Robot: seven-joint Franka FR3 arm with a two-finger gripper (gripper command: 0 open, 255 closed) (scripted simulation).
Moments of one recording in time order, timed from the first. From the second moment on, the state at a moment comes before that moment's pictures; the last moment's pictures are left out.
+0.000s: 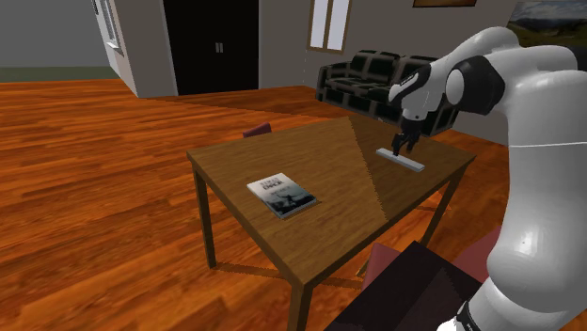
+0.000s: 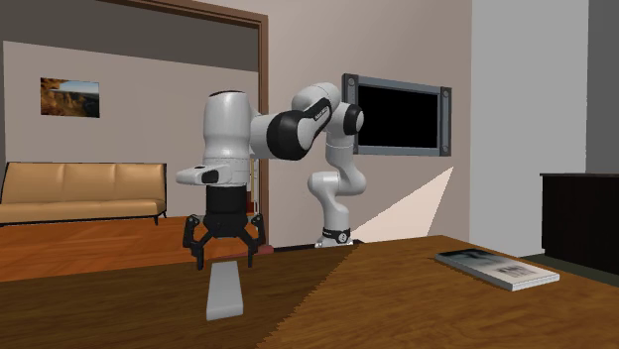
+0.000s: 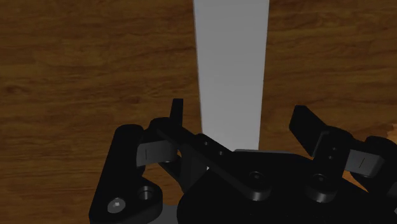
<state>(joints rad) -0.33 0.49 -0.53 -1.65 0.25 2.07 -0.78</state>
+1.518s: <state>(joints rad) -0.34 0.53 -0.52 -1.67 0.27 2.12 -0.79</state>
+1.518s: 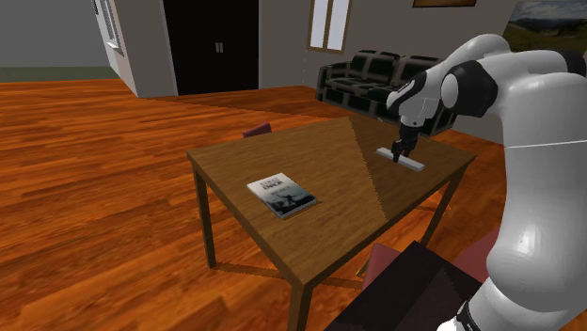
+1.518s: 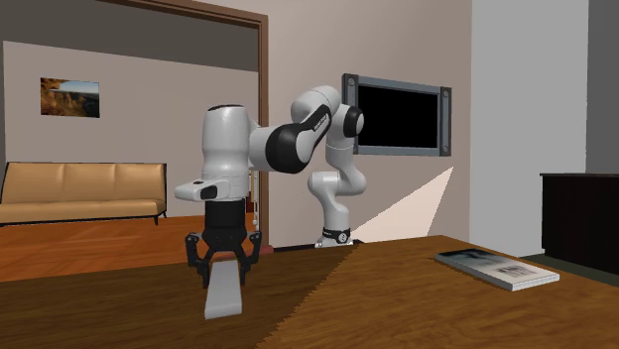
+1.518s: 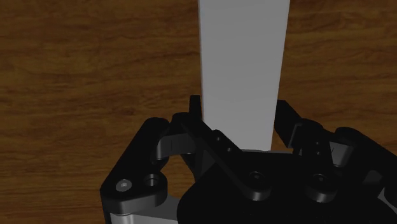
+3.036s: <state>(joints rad) -0.19 0.32 -0.54 -1.73 0.15 2.00 -0.63</state>
